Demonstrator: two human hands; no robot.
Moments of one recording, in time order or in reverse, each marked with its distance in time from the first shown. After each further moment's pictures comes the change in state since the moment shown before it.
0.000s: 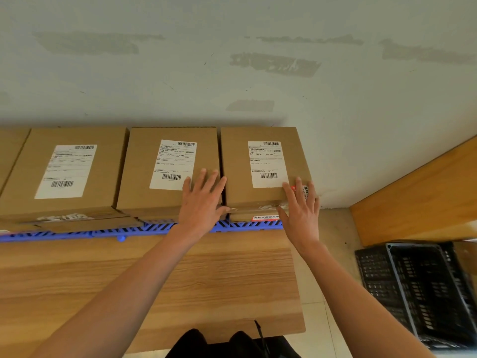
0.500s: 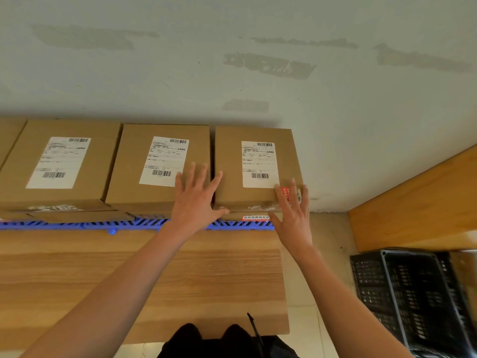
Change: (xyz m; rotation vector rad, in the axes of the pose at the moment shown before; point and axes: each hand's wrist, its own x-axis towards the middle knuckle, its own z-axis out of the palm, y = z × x) left_hand 0.004 0.018 -0.005 -0.029 -0.047 -0.074; right_hand -0.004 0.021 0.000 0.208 0.035 -0.093
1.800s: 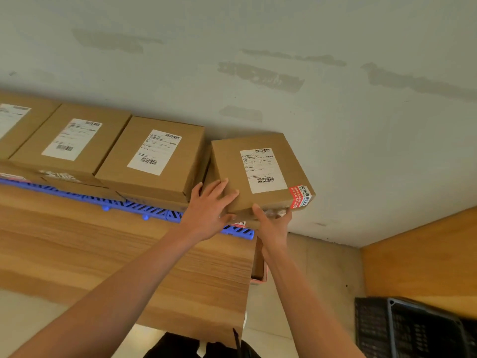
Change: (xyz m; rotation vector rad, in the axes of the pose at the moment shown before) left_hand -0.007 0.118 0.009 -0.078 0.081 -0.023; right_hand 0.013 0.019 -0.022 1.317 -0.074 0.685
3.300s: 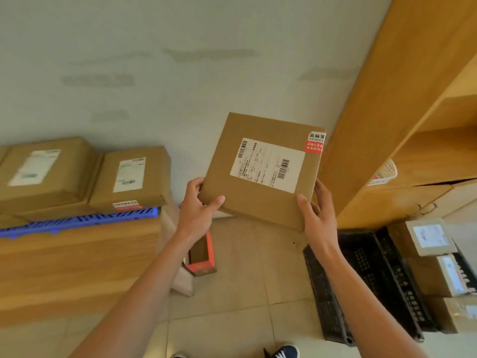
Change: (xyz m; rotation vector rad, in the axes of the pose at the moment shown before) left_hand -0.063 0.382 0.011 -1.053 0.120 -0.235; right_hand -0.140 -0.096 -0.456 -0.188 0.173 -0.388
